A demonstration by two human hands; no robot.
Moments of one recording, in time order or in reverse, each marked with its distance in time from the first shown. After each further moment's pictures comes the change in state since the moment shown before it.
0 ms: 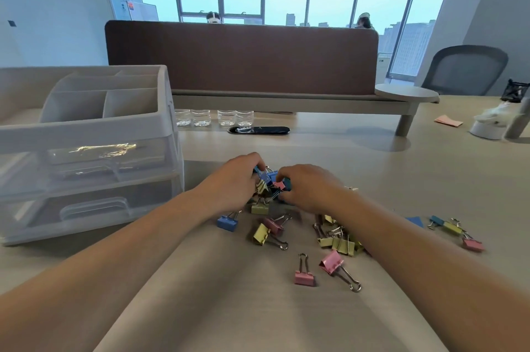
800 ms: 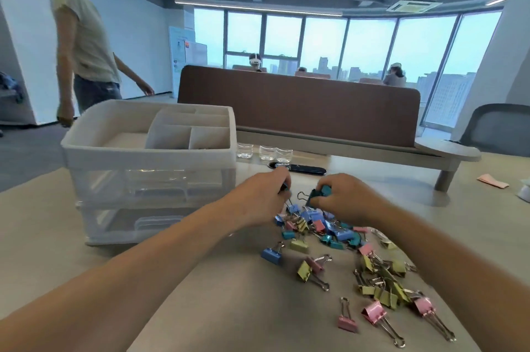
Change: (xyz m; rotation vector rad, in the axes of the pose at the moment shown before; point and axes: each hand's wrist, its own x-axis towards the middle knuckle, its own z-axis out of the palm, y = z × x) left_hand -0.039 0.011 -0.078 -0.005 0.030 -0.025; right_hand -0.002 -0.047 -0.069 0.171 0.079 -0.013
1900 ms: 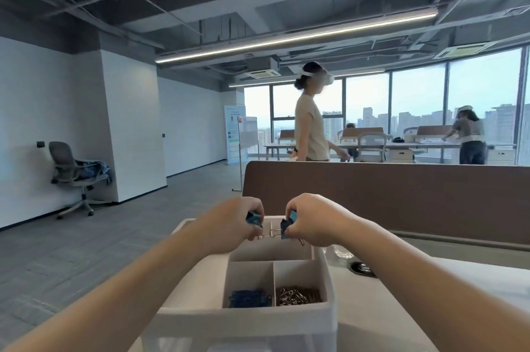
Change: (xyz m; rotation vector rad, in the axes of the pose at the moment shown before) left_hand 0.049 -0.122 -0.212 0.220 0.137 -0.161; right_hand 0.195 -0.184 -0.053 0.029 0.014 -0.256
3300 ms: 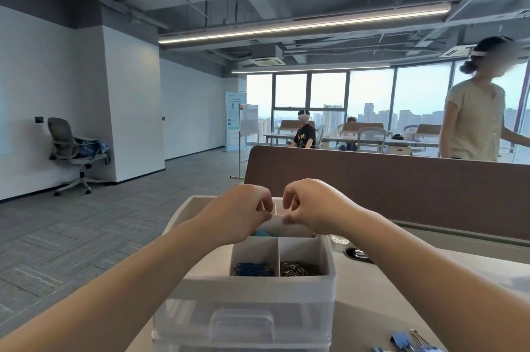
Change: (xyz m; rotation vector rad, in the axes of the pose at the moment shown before) left_hand -0.023 0.004 0.011 0.056 0.068 0.054; right_hand -0.016 -0.012 0.006 -0.010 0.059 -0.097
